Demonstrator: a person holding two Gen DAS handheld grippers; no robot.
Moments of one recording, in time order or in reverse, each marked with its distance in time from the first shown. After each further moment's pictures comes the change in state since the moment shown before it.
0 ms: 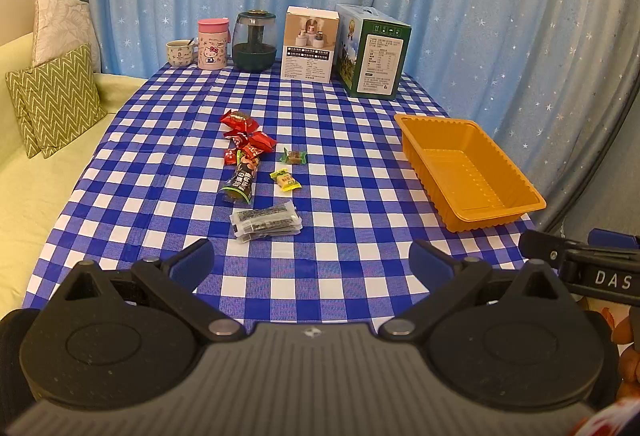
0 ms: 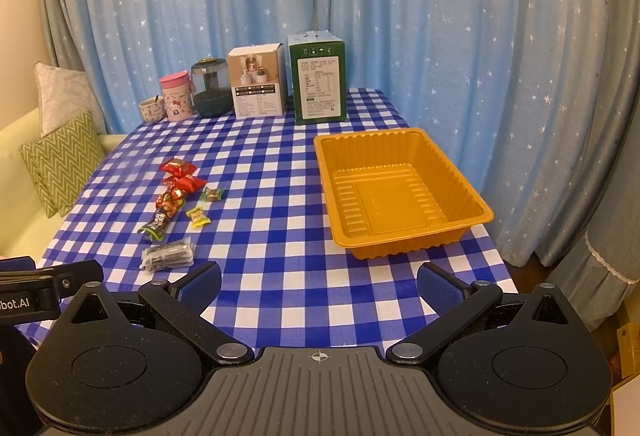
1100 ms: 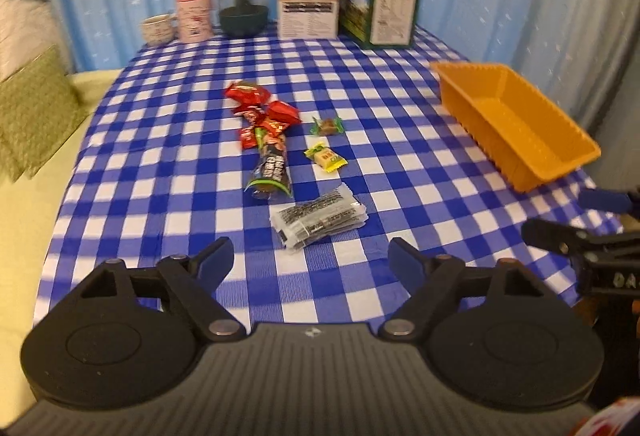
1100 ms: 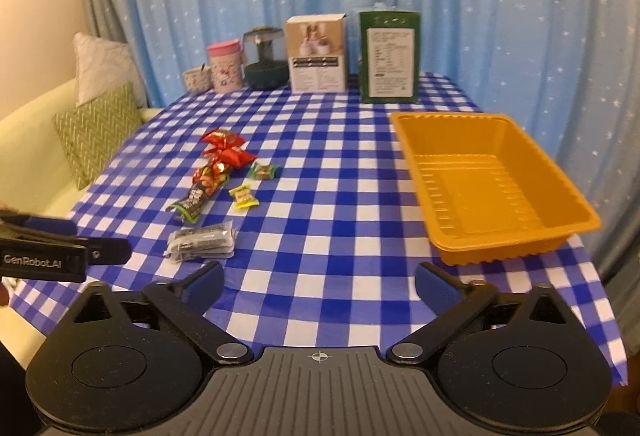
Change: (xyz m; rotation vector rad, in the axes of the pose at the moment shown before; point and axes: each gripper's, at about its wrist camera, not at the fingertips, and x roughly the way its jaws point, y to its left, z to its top) left arm 0.109 0.063 0.012 0.172 0.117 -0.034; right arm 0.101 0.045 -0.016 -0.092 0.039 0.131
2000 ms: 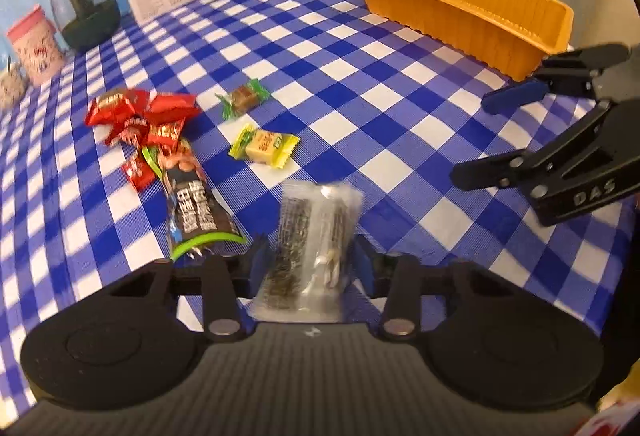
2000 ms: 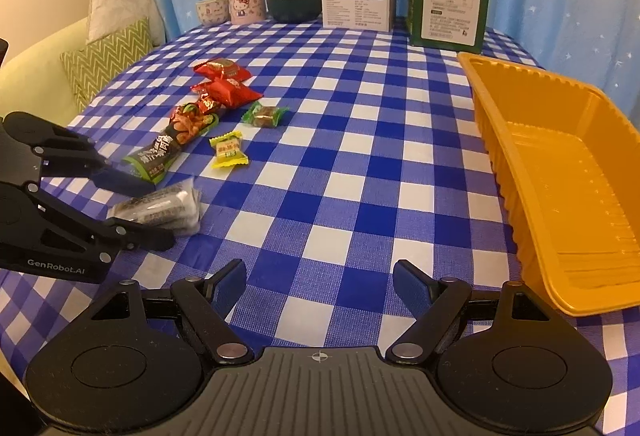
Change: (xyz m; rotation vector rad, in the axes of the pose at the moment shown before) left arm 0.141 -0.001 0.025 0.411 0.136 -0.224; right arm 0.138 -0.012 0.002 -0.089 0.149 0.078
